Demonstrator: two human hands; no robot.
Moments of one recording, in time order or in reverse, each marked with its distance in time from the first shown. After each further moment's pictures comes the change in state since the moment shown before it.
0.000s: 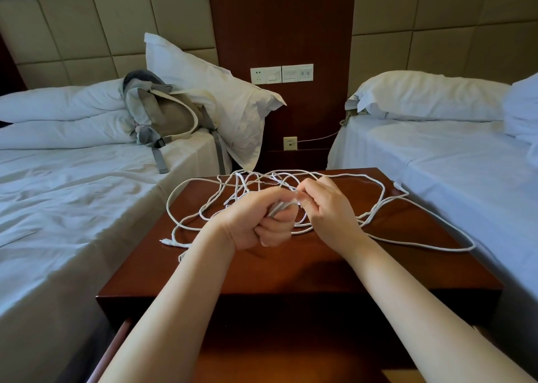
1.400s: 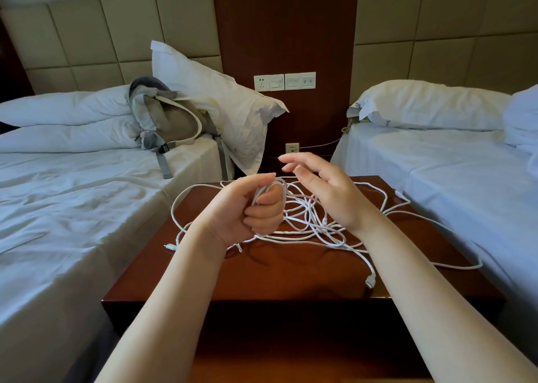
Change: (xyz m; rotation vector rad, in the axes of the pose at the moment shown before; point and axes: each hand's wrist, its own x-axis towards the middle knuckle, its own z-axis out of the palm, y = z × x) left_hand -0.016 0.016 -0.013 -0.230 -0.239 0.260; right_hand 0.027 -0.049 -0.043 0.427 -0.239 0.095
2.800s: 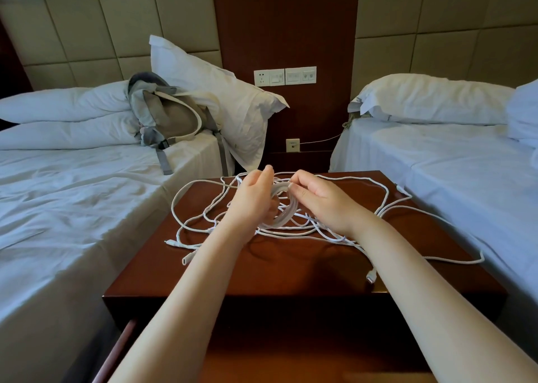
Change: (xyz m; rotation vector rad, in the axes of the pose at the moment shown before) left_hand 0.024 -0.018 0.009 0.575 0.974 0.029; right_hand -0.003 0.013 0.009 -0.155 -0.151 0.134
